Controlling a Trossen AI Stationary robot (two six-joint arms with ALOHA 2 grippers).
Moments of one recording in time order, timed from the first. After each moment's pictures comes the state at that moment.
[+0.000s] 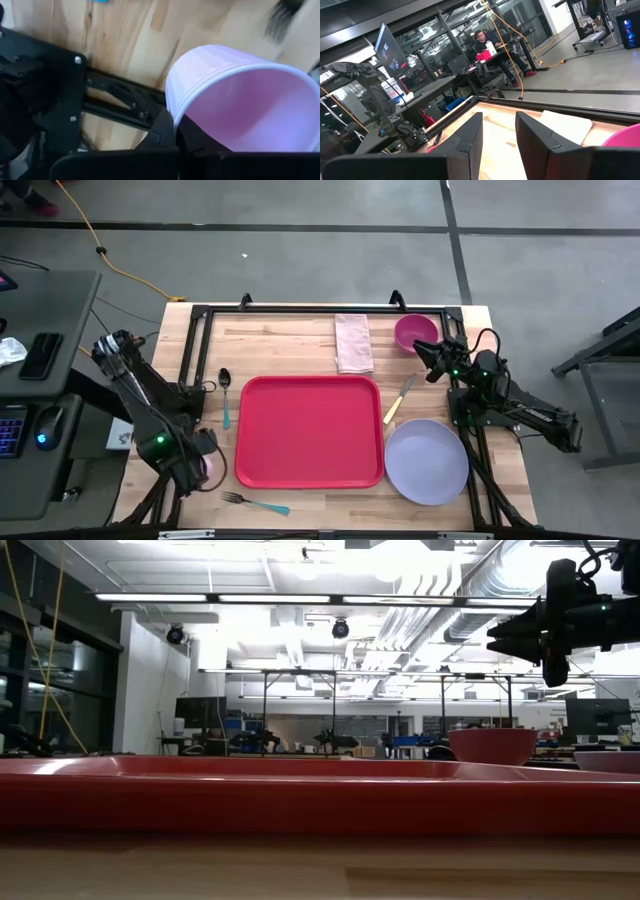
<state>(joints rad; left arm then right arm) -0.96 1.35 1.20 -1.46 0.08 -1.29 -0.51 0.01 0.07 0.02 0.05 0.53</state>
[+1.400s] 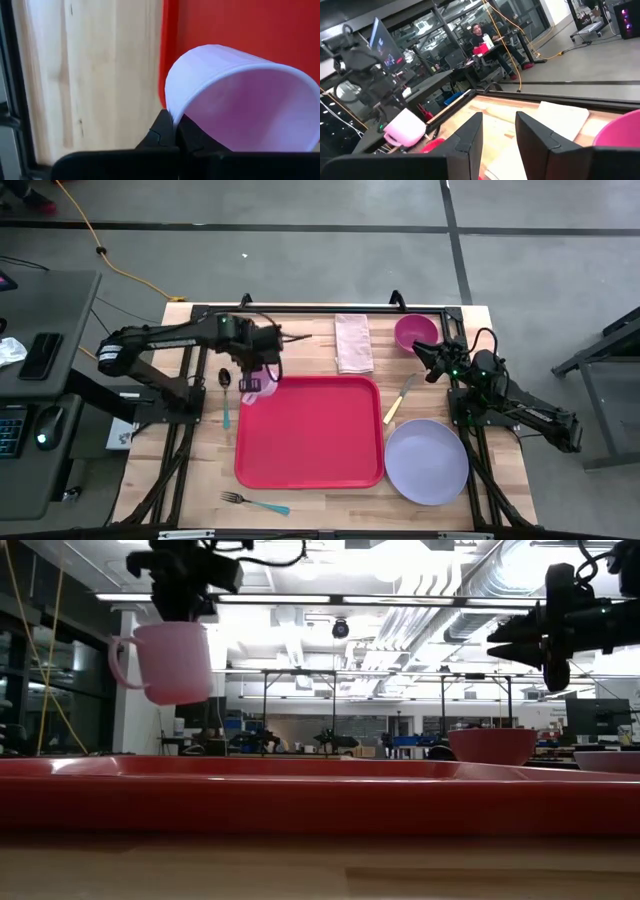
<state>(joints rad) 0.22 1.42 1.33 -1.31 -0.12 0.18 -0.51 0.01 0.07 -0.02 0.05 0.55</state>
